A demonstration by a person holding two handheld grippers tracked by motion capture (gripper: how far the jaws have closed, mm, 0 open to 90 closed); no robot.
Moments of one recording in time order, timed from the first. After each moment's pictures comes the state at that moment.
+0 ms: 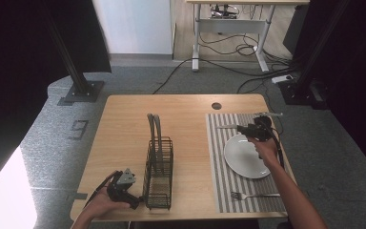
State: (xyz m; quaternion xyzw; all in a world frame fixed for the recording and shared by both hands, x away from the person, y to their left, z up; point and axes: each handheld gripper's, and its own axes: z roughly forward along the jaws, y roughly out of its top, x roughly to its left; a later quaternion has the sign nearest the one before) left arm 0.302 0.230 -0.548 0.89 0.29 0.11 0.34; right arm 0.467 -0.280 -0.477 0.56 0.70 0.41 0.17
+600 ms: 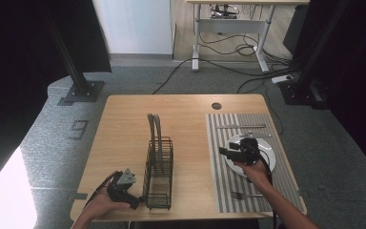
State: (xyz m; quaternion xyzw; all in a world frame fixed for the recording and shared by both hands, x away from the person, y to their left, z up) left arm 0.301 0.230 -0.549 0.89 0.29 0.11 0.34; right arm 0.383 -0.222 -0.482 0.47 0.74 0.46 0.11
